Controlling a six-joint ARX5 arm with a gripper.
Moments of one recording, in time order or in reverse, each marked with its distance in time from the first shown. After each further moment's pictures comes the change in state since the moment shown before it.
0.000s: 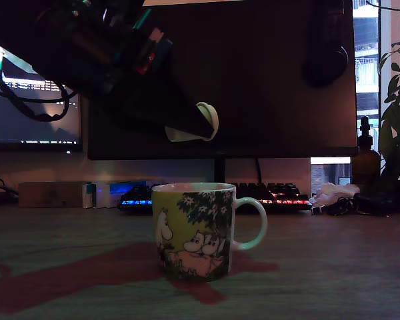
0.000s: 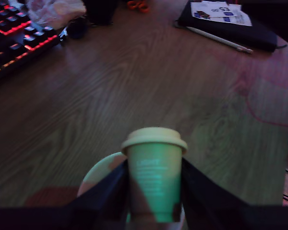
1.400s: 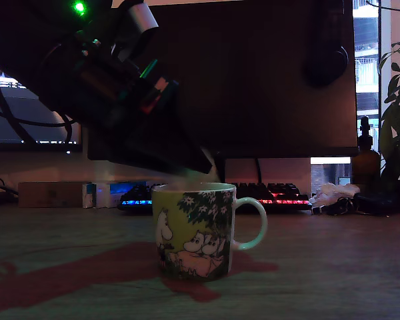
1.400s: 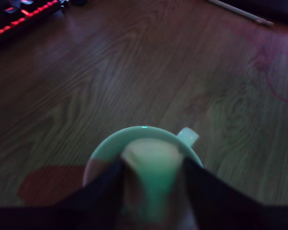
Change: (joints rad) arm 0.002 0.089 0.000 0.004 -0.015 0.023
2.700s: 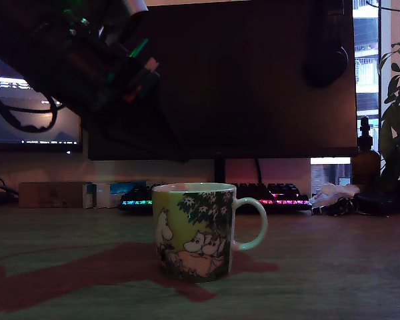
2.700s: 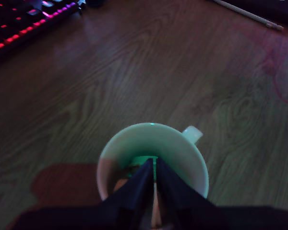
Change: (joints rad) arm 0.009 -0.085 0.001 -0.076 -0.052 -0.019
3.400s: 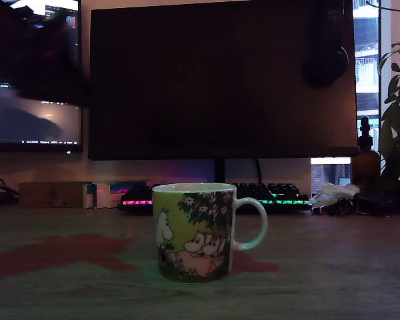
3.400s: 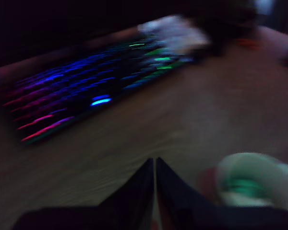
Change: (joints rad) arm 0.354 -0.256 -0.074 0.006 0.025 0.000
